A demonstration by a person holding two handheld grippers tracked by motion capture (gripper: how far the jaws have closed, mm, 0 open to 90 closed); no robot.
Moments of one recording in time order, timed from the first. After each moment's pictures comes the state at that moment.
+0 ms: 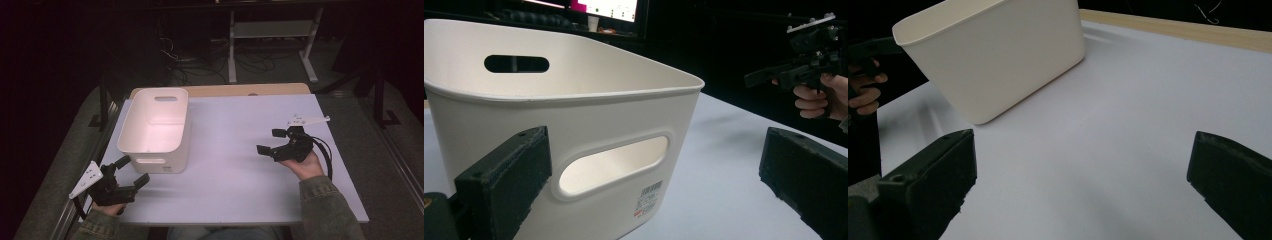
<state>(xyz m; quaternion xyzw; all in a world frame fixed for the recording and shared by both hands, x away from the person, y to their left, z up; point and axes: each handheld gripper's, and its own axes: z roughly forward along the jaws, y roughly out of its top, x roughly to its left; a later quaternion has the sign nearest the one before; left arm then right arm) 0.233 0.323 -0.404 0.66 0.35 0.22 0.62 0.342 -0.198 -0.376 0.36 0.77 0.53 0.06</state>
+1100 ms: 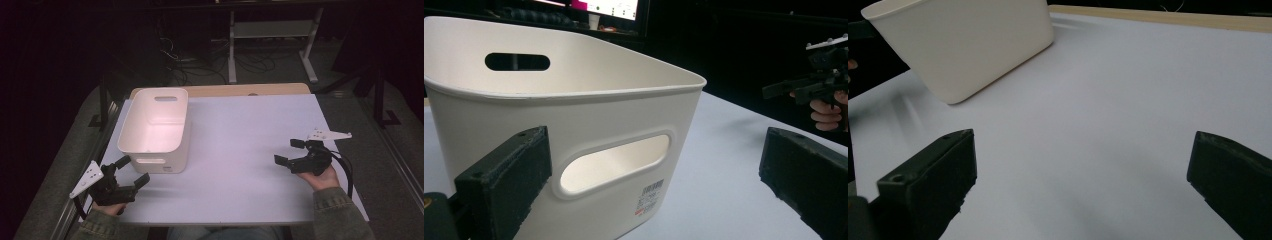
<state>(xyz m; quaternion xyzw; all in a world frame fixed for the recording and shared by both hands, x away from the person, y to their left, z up) 0.234 0.323 -0.405 0.66 0.36 0.21 0.62 0.314 -0.242 -0.401 0.39 0.75 0.52 0.09</state>
